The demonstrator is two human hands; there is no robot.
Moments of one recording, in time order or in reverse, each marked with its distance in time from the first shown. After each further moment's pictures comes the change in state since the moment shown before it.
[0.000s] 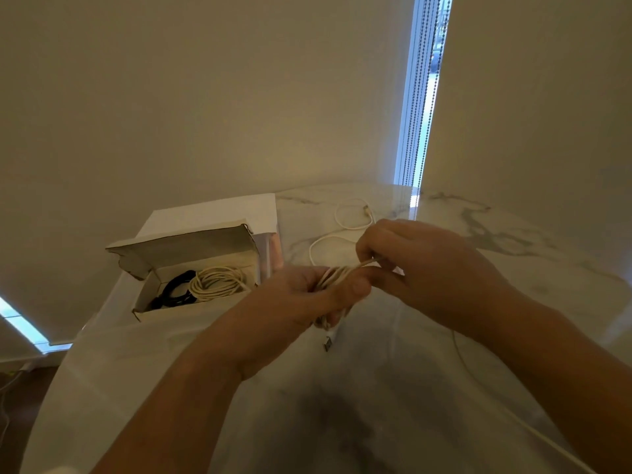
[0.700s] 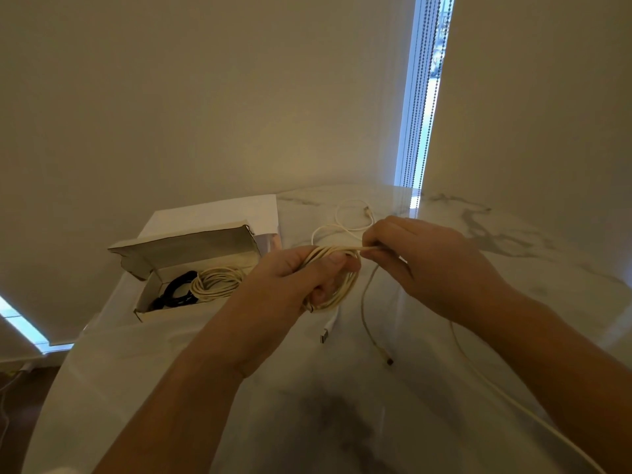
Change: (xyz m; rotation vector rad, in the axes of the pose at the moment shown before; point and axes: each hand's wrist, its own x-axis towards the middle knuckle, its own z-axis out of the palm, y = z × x) left_hand -0.002 0.004 -0.004 -0.148 0.140 0.145; right_hand 0.001 0.020 0.016 0.005 0.070 0.061
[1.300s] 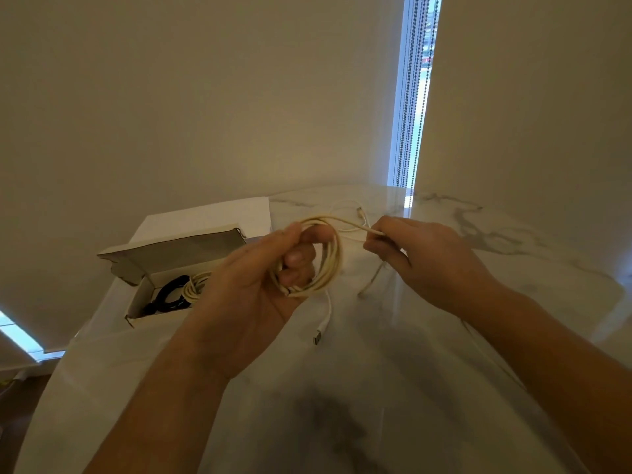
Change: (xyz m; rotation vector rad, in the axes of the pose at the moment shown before) left_hand 0.000 0.008 -0.009 -0.579 -0.142 0.013; right_hand -0.002 0.019 0.009 0.046 -0.009 0.159
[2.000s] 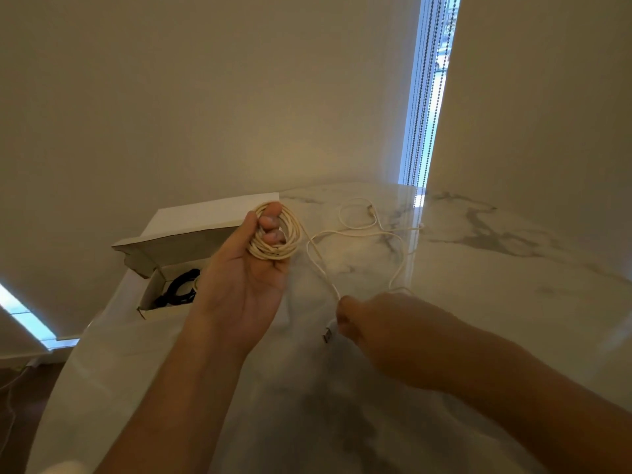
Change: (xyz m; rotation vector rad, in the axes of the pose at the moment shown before) left_hand 0.015 -0.005 -0.028 -0.521 0.277 0.136; right_hand -0.026 -0.072 0.014 -0.059 -0.586 0.013
